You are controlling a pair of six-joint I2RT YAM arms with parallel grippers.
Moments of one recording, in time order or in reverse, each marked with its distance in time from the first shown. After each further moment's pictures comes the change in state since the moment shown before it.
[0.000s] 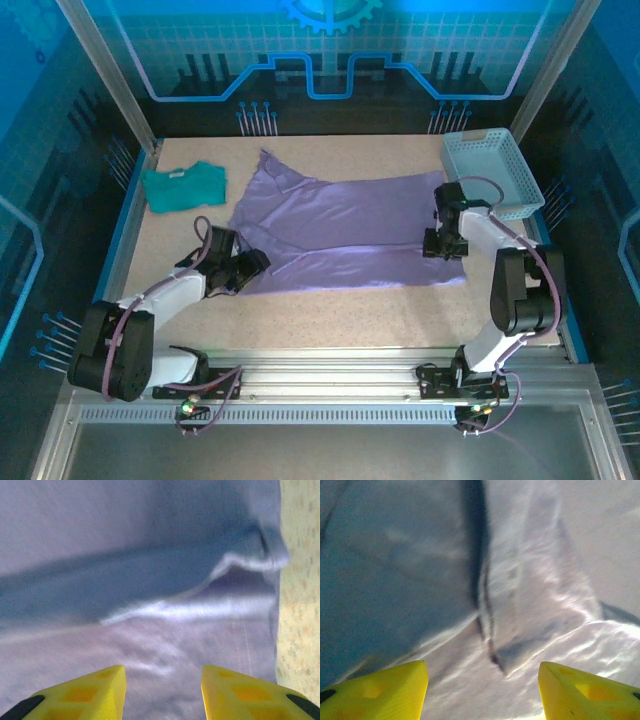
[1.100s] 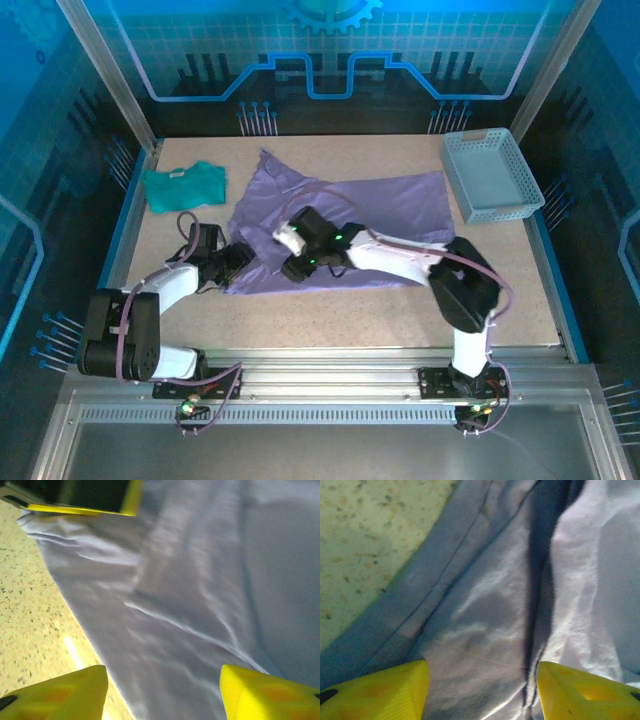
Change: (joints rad) left arm 0.165 0.084 -0.027 0.091 0.005 0.042; right arm 0.837 0.259 0.294 0.385 -0.145 -0.317
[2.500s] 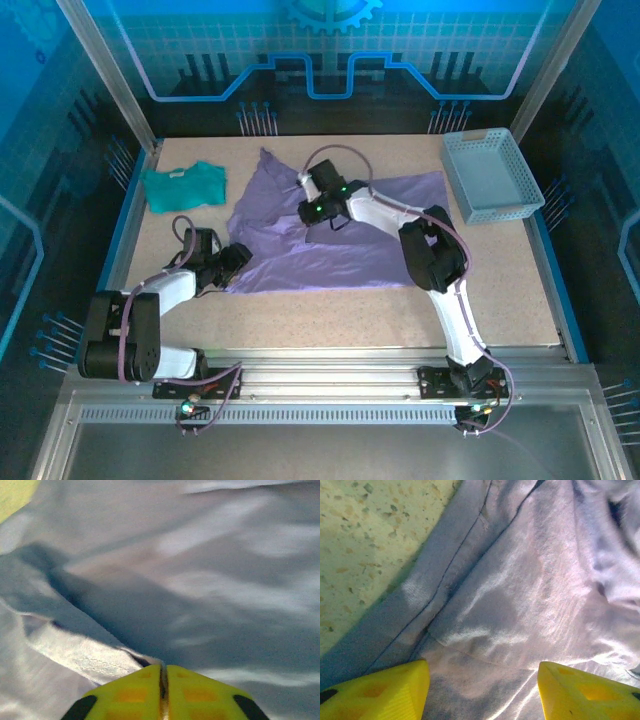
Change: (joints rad) left arm 0.039 -0.011 -0.056 0.107 0.051 -0.002; right arm -0.307 0.344 0.406 -0.044 -0.109 0.306
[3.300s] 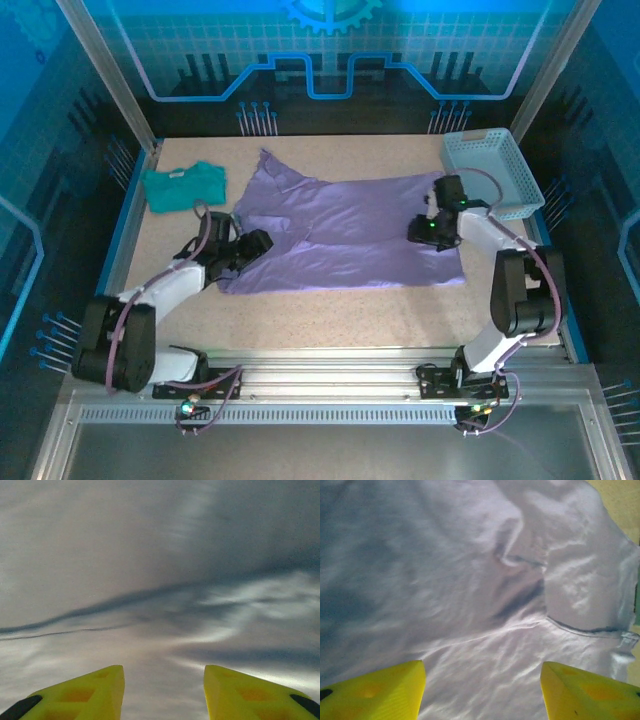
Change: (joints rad) left arm -0.174 -0.008 0.147 -0.034 0.013 0.024; right arm -0.541 -0.613 -0.727 -0.168 0.058 0.051
